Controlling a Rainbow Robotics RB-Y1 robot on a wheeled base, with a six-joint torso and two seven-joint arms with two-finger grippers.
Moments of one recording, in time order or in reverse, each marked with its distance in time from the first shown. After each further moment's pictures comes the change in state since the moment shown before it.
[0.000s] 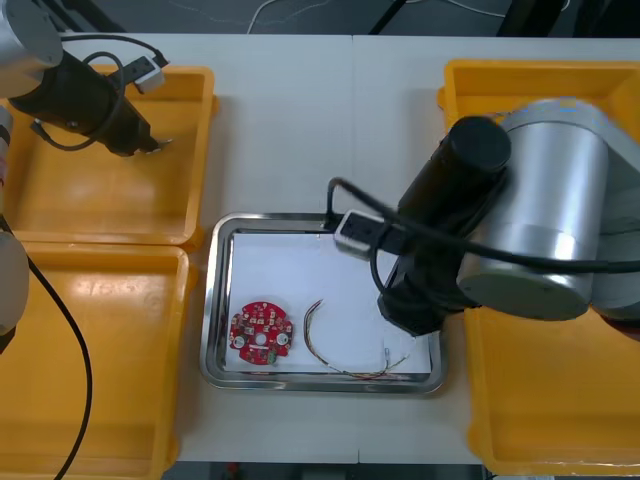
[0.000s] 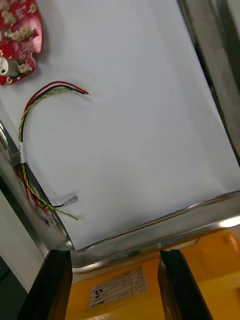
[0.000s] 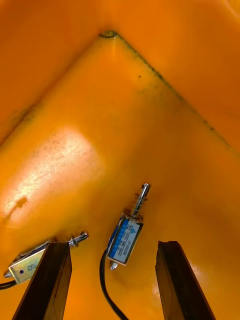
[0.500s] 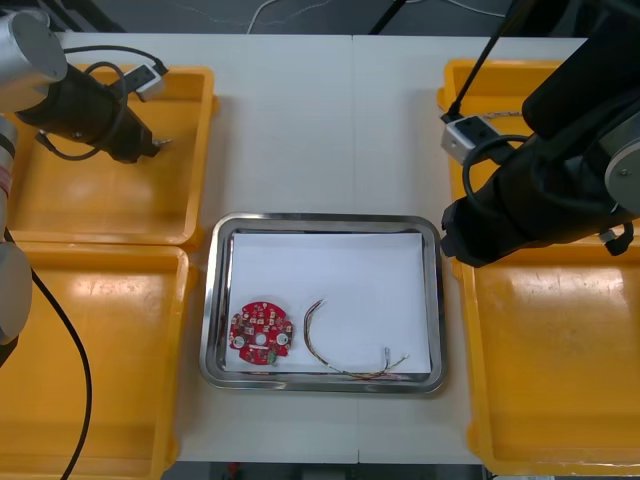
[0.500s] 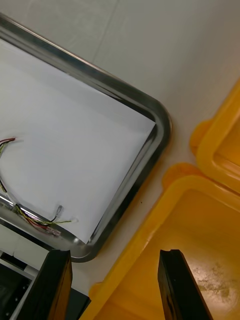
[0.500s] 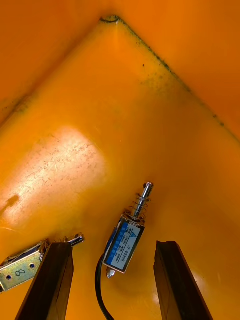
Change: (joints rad) right arm 0.013 -0.161 -0.303 0.008 -0.218 0.002 -0.447; left arm 0.031 -0.009 0.004 0.000 0.001 -0.046 0.000
